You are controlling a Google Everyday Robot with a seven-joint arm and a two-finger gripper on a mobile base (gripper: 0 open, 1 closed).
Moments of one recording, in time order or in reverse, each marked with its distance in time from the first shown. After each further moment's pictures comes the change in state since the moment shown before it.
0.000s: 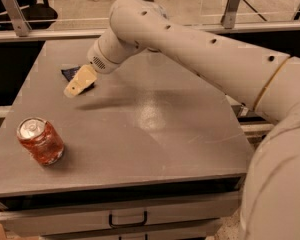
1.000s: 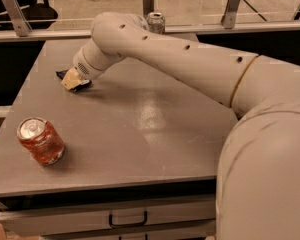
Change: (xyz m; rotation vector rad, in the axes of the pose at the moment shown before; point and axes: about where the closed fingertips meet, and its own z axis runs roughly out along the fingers) arm -0.013 0.006 0.050 0.017 -0.019 0.044
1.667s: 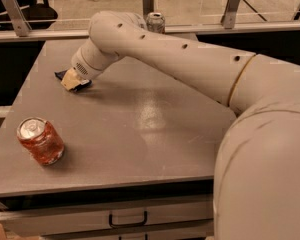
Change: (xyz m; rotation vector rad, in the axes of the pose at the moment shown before) arm -0.001 -0.002 -0.003 0.005 0.011 -0.001
